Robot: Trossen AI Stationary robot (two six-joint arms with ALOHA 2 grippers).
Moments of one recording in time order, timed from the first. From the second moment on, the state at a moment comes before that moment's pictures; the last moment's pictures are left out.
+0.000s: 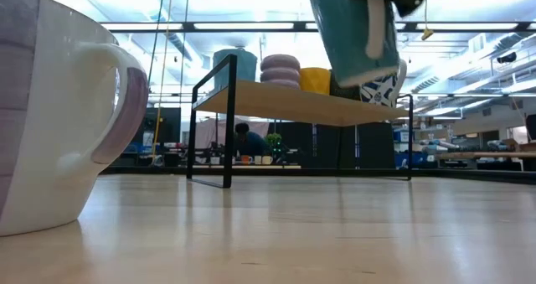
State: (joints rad) left arm -0.43 1.44 1.24 -0.31 -0.16 -0.01; right arm 0.56 1.35 0.75 0.22 0.68 0.08
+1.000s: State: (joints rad) left arm -0.43 1.44 1.24 -0.33 -0.16 0.01; right arm -0.04 1.19 0.59 0.49 0.02 -0.13
